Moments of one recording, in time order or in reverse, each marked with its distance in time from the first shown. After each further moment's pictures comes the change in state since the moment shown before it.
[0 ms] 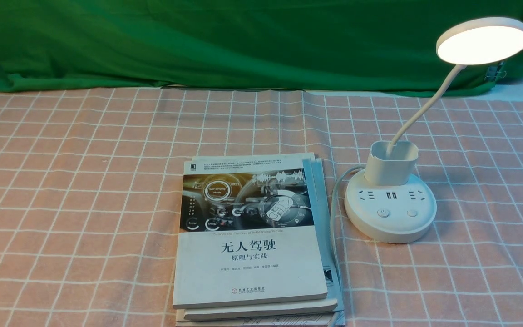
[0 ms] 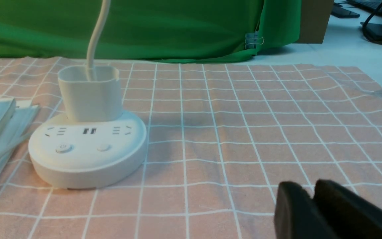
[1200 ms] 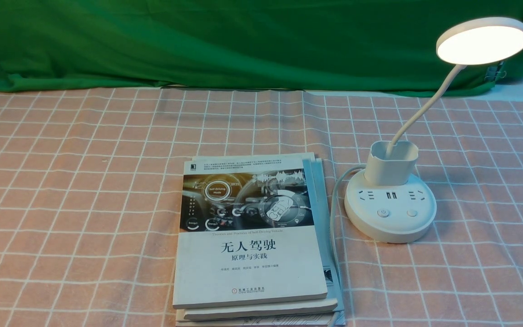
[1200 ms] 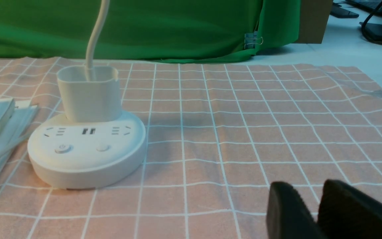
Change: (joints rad) right arm -0.003 0.000 0.000 -0.001 0.000 0.000; left arm 0.000 0.000 0.000 0.000 0.000 0.000
